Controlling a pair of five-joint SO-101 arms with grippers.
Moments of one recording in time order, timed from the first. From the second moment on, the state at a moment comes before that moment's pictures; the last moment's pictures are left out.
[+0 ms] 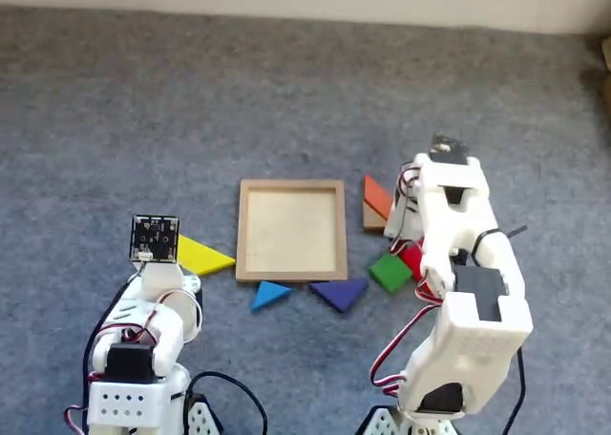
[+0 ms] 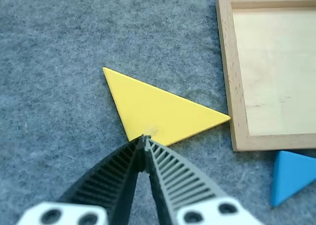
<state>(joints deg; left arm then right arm) -4.2 -100.4 96.0 62.9 5.1 -2.5 17.2 15.3 70.7 -10.8</state>
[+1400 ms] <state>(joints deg) -4.2 -100.4 96.0 62.9 5.1 -4.7 17.5 16.0 75.2 -4.2</state>
